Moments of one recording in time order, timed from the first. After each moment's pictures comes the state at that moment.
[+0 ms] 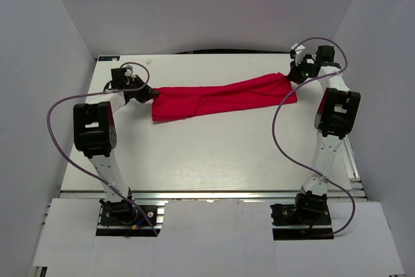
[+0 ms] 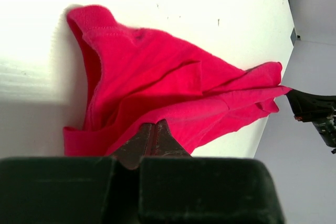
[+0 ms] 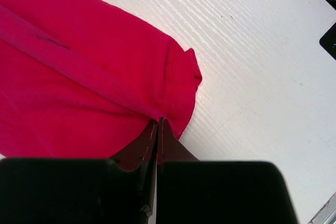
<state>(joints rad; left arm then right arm) 0.08 1.98 1.29 -0.05 0.52 -0.75 -0.18 2.38 2.00 -0.50 -0.73 -0.76</state>
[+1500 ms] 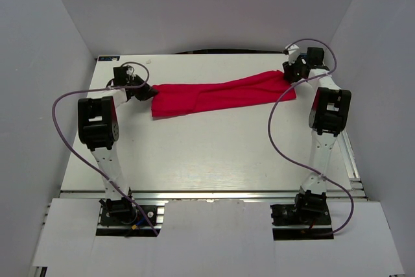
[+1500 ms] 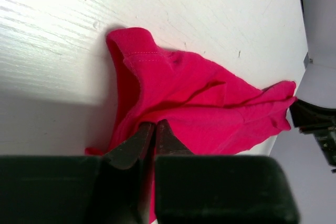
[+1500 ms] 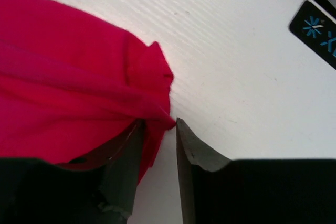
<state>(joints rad) 0.09 2.11 1.40 -0.06 0.46 -0.76 -0.12 2.45 2.00 -0.32 -0.48 -0.63</state>
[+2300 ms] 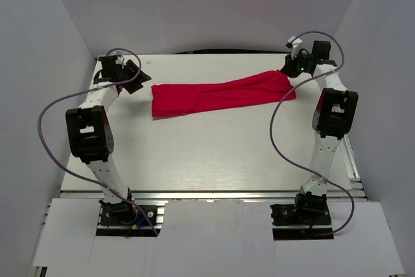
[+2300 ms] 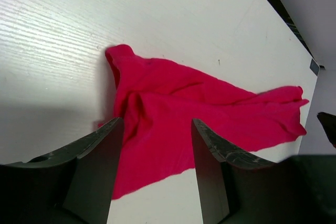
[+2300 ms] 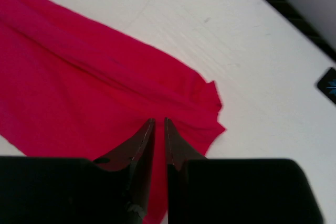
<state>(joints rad) 0.11 1.92 1.44 -0.19 0.35 -0.62 -0.14 2.33 1.98 -0.38 -0.75 -0.63</state>
